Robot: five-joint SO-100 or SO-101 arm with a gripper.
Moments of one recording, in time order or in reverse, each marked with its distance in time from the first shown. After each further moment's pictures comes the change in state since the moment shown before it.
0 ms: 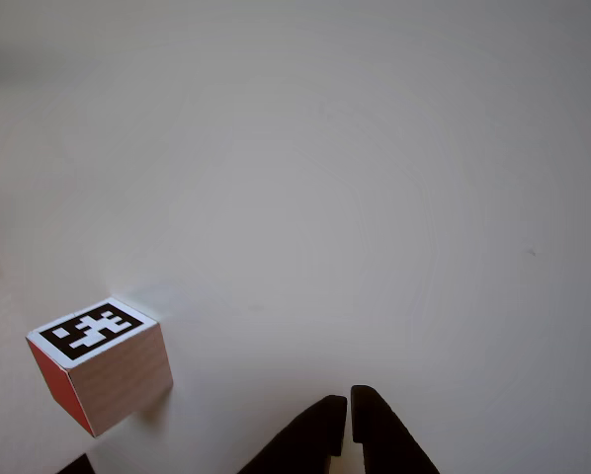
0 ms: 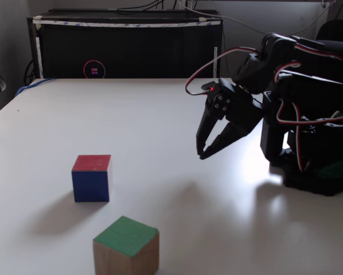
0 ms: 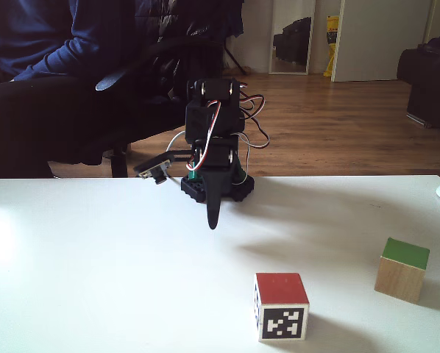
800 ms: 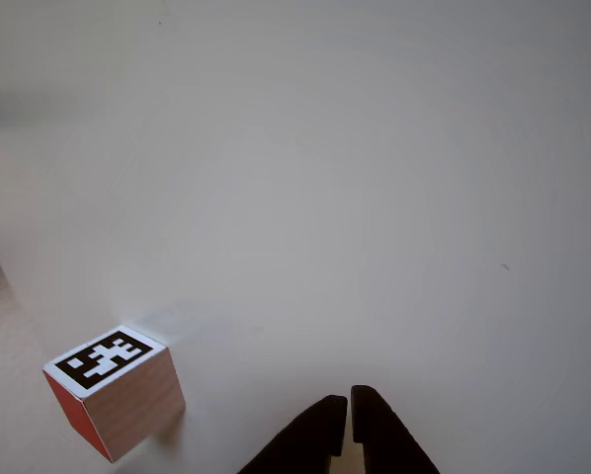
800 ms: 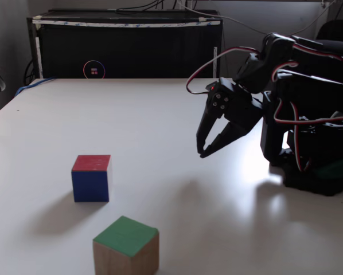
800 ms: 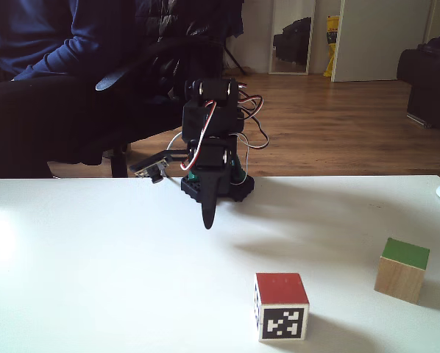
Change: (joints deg) arm 2.8 0.0 0.0 0.1 2.1
